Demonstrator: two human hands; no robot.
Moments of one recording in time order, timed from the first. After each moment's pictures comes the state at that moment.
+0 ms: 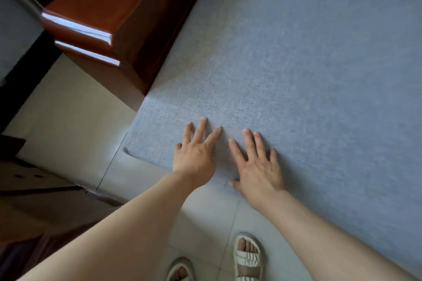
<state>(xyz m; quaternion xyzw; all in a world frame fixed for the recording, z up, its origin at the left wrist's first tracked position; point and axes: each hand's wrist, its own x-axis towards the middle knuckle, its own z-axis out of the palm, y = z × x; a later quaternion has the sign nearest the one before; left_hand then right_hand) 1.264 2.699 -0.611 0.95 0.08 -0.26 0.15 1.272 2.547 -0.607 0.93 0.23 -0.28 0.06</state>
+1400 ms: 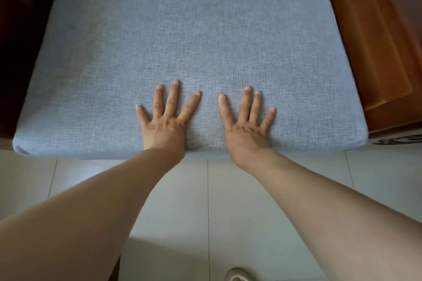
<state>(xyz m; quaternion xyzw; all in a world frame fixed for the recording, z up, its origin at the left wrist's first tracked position) 1.355 2.602 -0.657 0.98 -0.08 -0.16 -0.08 1.339 2.445 -0.651 0.97 0.00 -0.24 -0.02</state>
